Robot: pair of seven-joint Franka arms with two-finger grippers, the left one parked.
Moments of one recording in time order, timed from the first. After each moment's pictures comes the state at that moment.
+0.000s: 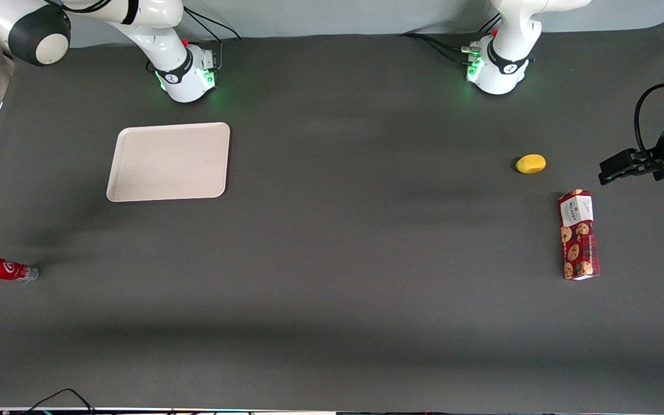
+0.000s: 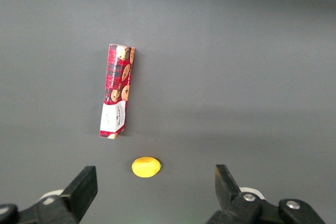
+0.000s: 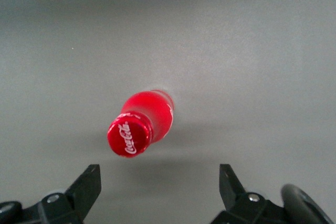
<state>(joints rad) -0.18 0.72 -0.58 -1.41 0.47 2.08 -0.73</state>
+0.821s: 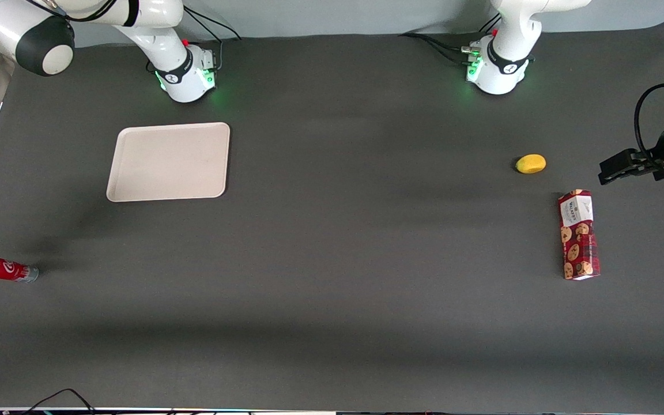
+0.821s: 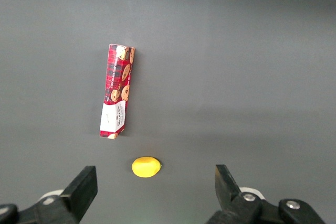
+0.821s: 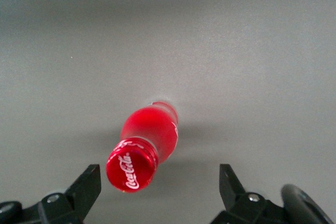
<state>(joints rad) -0.19 0.77 -0.58 -1.37 0.51 2.08 -0.73</state>
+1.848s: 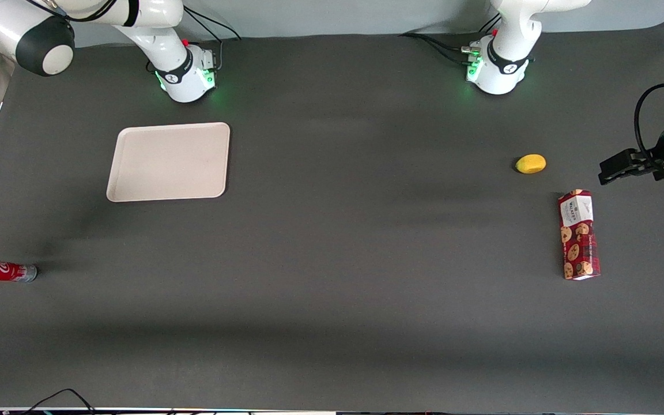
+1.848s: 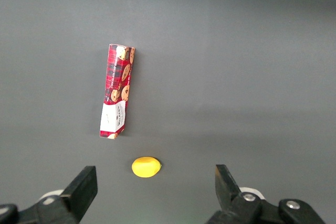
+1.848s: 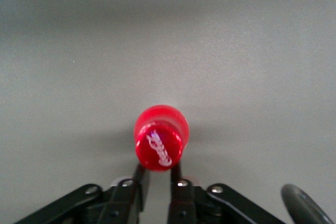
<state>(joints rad) -0.18 0.77 -0.58 -1.36 0.51 2.08 -0.73</state>
